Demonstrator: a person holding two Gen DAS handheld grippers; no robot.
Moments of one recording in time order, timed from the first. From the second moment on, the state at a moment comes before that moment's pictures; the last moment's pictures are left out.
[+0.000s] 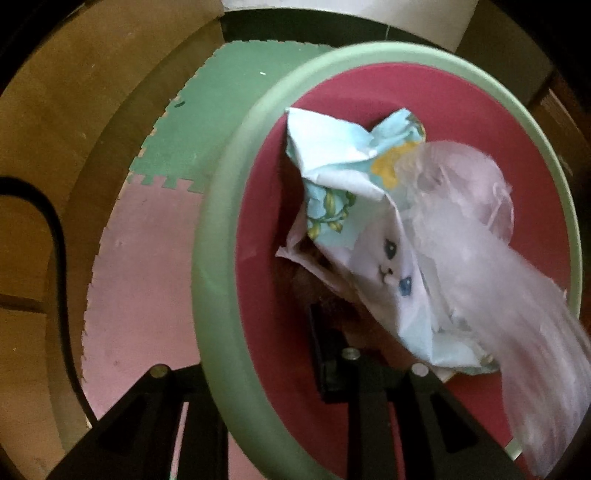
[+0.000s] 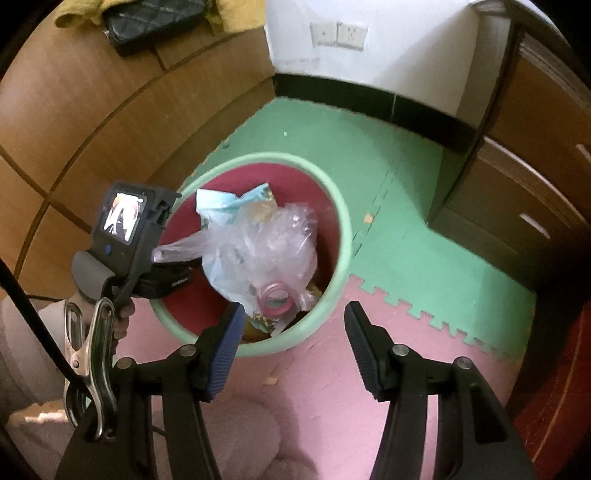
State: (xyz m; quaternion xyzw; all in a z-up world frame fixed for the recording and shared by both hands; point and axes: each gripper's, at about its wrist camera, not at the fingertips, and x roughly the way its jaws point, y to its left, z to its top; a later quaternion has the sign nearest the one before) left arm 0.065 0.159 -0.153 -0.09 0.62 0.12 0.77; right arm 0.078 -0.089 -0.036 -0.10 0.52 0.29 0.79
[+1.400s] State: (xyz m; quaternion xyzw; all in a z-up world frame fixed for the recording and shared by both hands) left arm -0.046 0.122 -0.020 -0.09 0.50 0.02 0.86; right arm -0.054 -0.142 -0.006 0.03 0.40 0.15 0.90
